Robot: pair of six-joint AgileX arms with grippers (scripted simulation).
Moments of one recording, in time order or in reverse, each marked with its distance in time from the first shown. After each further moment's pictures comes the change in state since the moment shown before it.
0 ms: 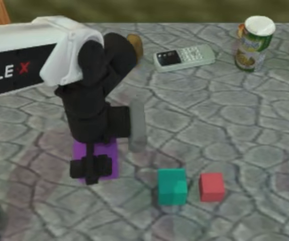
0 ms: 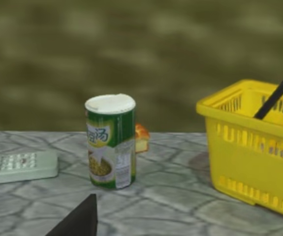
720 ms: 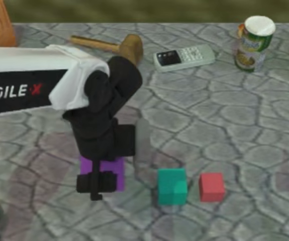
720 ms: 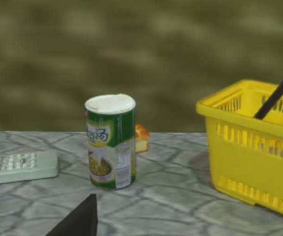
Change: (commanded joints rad) left arm -0.027 0.031 -0.123 0.174 -0.001 0.023; right arm 0.000 0.000 0.000 0.000 0.000 0.000
